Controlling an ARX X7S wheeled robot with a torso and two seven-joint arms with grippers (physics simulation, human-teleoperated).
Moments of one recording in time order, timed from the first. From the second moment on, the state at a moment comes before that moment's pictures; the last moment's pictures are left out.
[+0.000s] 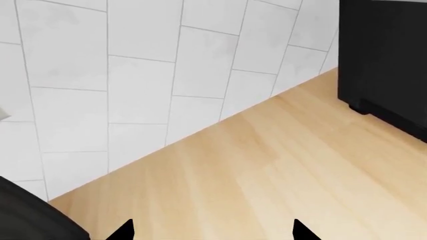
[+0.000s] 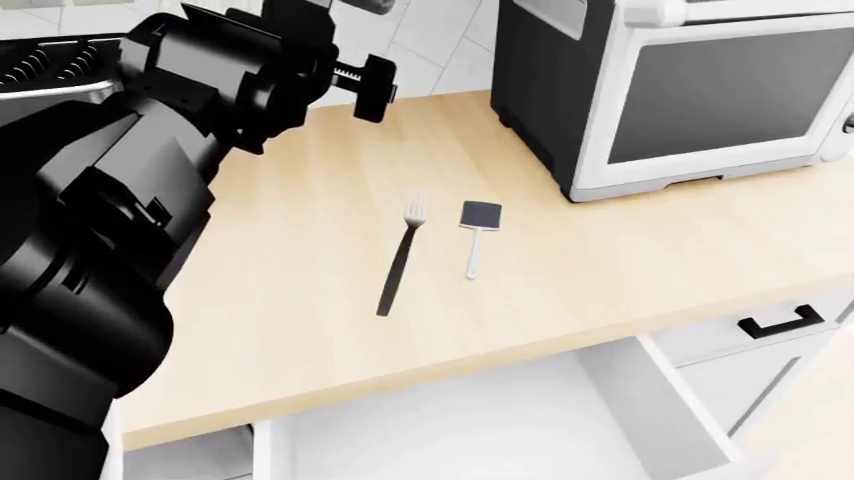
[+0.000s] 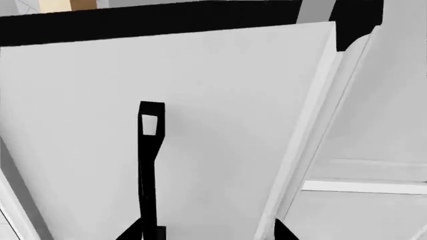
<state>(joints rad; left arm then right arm) -1.80 0.00 1.49 -1.28 -1.31 -0.58 -0.15 -0.49 0.27 -0.17 0.28 1.45 0.18 -0.78</state>
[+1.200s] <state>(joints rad) -1.80 0.00 1.47 -1.30 -1.29 -0.58 -0.15 -0.70 0.18 0.70 0.62 1.69 0.22 -0.85</state>
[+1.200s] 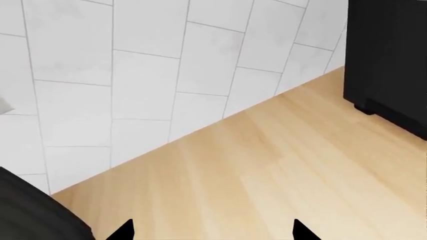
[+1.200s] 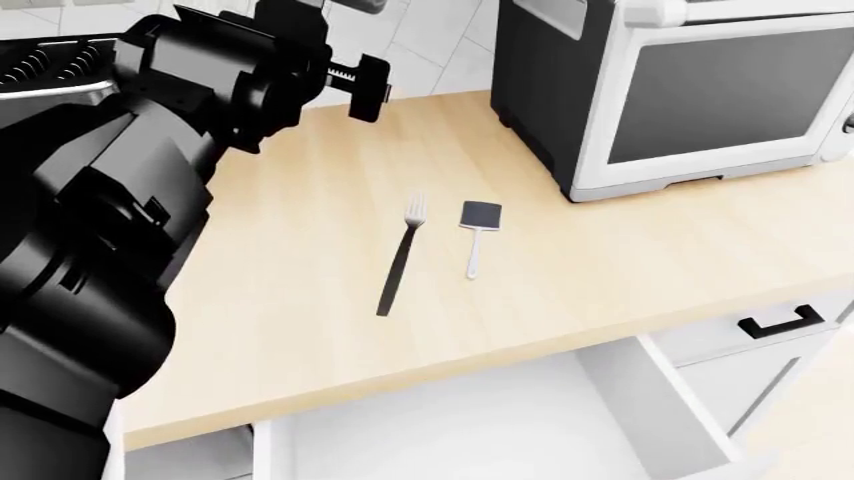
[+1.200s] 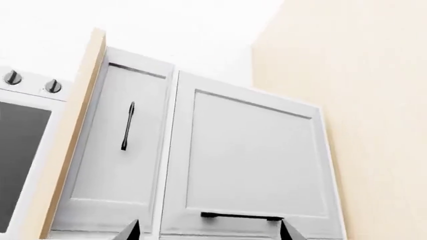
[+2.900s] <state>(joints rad) -1.85 0.00 1.63 -1.06 -1.97 -0.98 -0.43 -0.43 0.41 0.59 1.31 1.79 0.24 -0.98</state>
